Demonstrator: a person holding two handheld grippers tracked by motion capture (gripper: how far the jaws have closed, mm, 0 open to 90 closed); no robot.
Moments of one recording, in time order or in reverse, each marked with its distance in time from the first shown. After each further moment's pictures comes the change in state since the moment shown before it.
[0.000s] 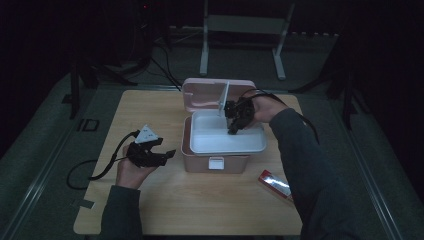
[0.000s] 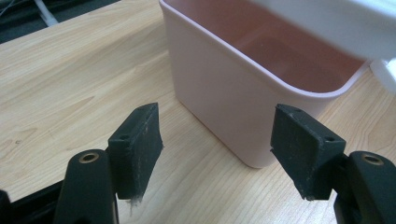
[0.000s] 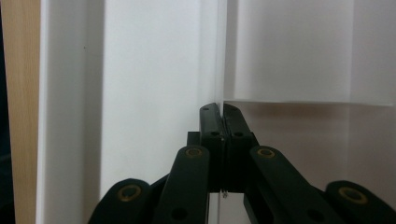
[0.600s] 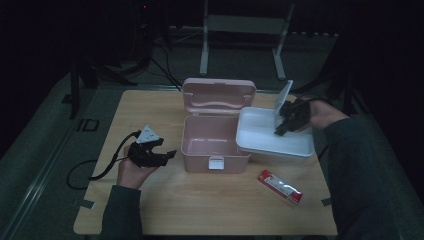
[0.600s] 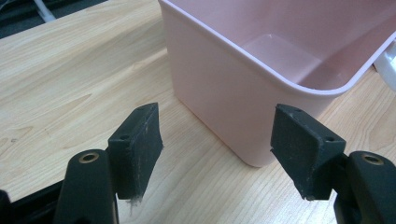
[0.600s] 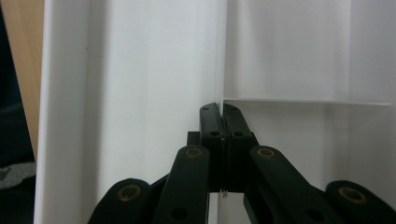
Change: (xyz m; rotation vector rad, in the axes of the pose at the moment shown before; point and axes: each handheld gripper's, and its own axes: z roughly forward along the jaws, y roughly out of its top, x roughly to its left) left arm -0.001 0.000 0.004 0.015 -0.004 -0.001; right arm 0.016 -0.146 -0.040 -0.034 -0.038 0.208
